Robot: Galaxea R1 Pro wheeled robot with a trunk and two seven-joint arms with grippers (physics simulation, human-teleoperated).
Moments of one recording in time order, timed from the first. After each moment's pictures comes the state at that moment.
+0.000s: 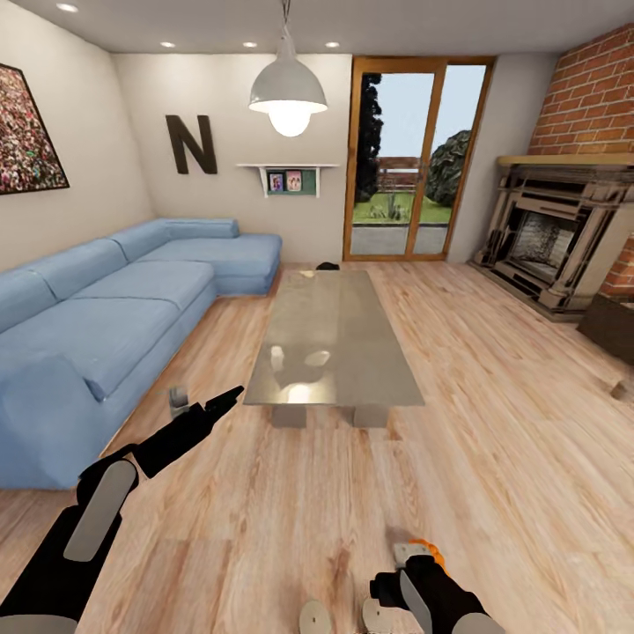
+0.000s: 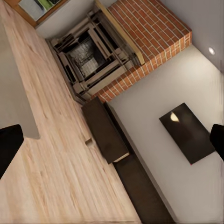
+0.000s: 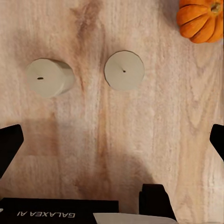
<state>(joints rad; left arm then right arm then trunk) -0.43 0.17 0.04 -1.35 0.97 0.64 -0.58 -0.54 0.13 -0.15 -0.33 0.12 0.46 -0.04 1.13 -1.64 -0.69</state>
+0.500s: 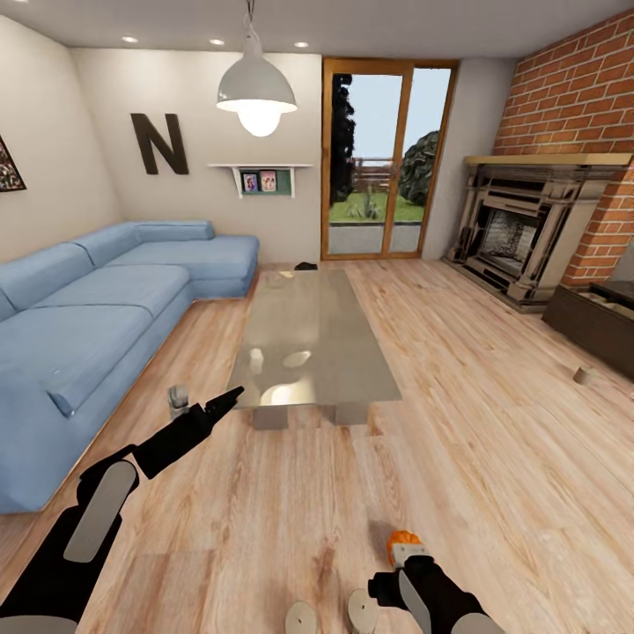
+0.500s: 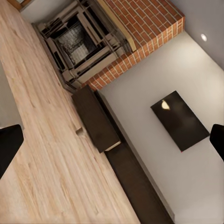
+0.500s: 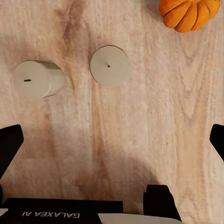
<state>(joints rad) -0.43 0.17 0.04 -1.35 0.97 0.64 -0.58 -0.54 0.13 -0.14 -0.33 0.10 0.45 -0.04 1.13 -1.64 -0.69</state>
